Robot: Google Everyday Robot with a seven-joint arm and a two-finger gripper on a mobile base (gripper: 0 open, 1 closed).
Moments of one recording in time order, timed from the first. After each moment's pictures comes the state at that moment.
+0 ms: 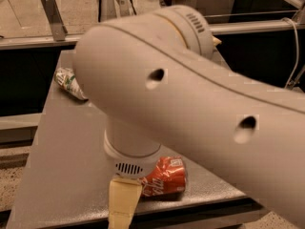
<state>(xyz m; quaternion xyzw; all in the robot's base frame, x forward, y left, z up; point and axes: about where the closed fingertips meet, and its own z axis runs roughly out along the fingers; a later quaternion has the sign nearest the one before) 0.322 0.036 0.858 -0.65 0.75 0.04 0.09</state>
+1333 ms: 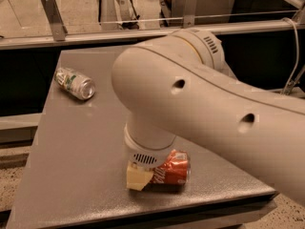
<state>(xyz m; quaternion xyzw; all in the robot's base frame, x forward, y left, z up) 0.357 0.018 0.829 -0.63 0.77 0.04 0.11</state>
